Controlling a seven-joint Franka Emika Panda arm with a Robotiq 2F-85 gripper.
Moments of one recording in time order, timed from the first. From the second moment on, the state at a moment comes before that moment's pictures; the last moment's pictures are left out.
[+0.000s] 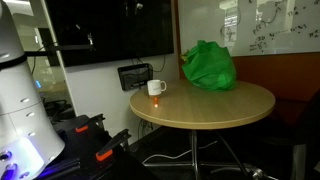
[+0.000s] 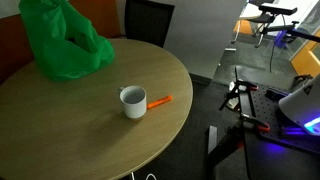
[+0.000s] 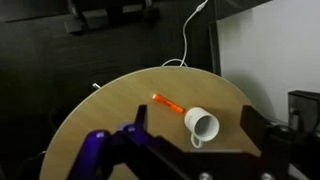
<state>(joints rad) 0.01 -0.39 -0.08 -2.19 0.21 1.69 0.08</state>
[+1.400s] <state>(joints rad) 0.04 -0.24 -0.02 -2.35 0.11 2.14 -0.27</state>
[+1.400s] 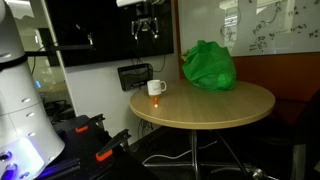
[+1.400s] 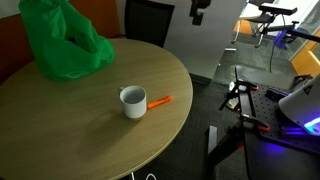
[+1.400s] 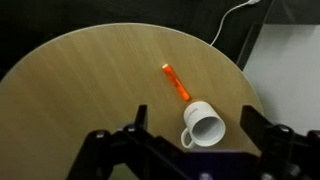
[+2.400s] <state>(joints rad) 0.12 0.01 0.05 -2.45 0.06 2.53 -0.55</state>
